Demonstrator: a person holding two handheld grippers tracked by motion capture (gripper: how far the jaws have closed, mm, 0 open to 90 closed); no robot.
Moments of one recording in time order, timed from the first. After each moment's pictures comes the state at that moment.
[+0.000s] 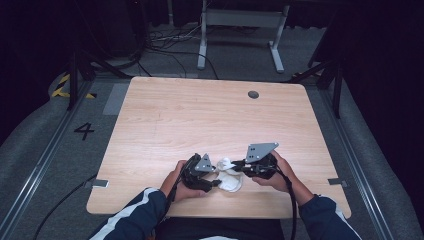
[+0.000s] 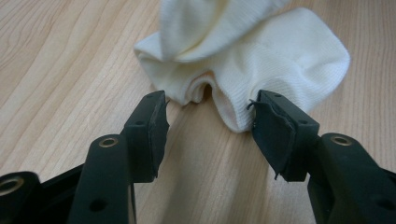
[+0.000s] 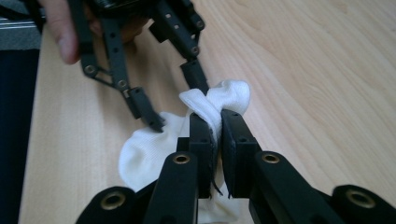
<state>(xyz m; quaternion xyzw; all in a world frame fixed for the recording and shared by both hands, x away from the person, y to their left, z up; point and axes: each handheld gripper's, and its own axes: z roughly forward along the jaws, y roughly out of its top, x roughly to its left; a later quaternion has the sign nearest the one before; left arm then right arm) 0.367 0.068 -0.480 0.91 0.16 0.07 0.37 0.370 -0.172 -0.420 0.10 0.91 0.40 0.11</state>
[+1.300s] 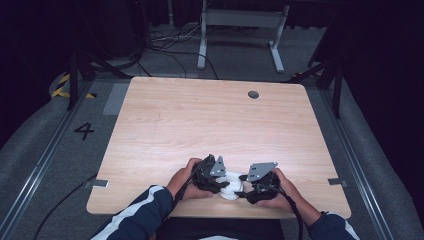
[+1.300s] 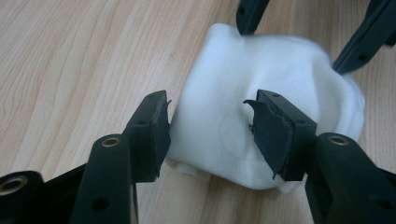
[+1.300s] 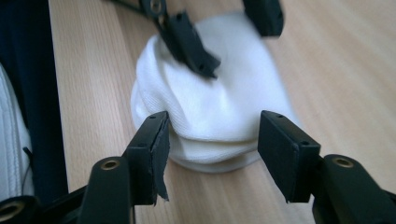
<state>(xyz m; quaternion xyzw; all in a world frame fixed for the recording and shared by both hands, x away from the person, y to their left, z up) 0.359 0.035 -0.462 0.93 0.10 0.11 0.34 0.334 -0.182 -0.458 0.15 0.92 0.34 0.08</state>
